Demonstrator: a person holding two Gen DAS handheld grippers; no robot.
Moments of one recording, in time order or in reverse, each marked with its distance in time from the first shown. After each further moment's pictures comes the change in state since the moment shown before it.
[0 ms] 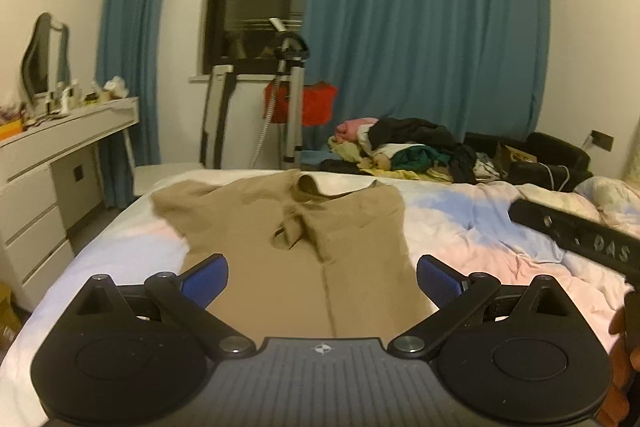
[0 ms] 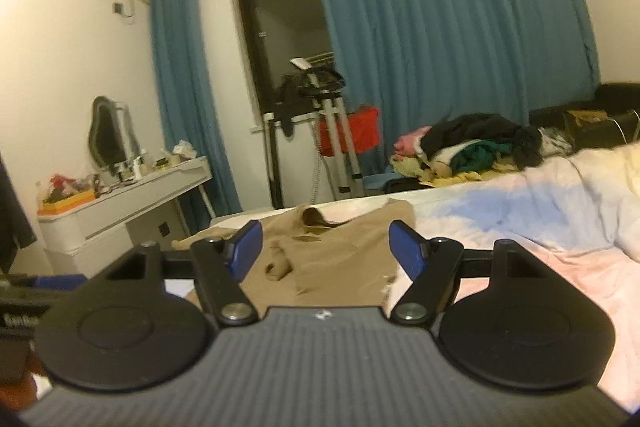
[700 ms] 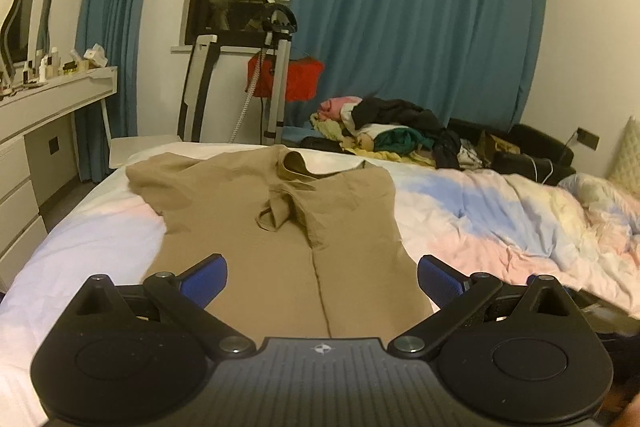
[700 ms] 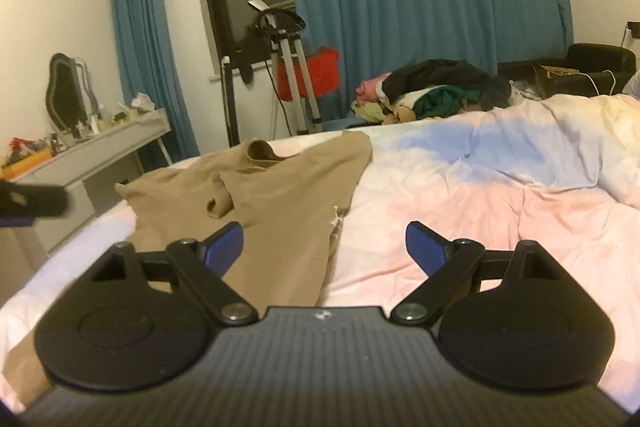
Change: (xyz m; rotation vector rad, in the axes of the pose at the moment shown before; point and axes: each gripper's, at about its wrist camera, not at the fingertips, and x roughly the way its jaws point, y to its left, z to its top) left arm 0.037 0.040 -0.005 -0.060 0.074 -0.079; right arm 0.053 -0.015 -0.059 -0.008 0.148 -0.117
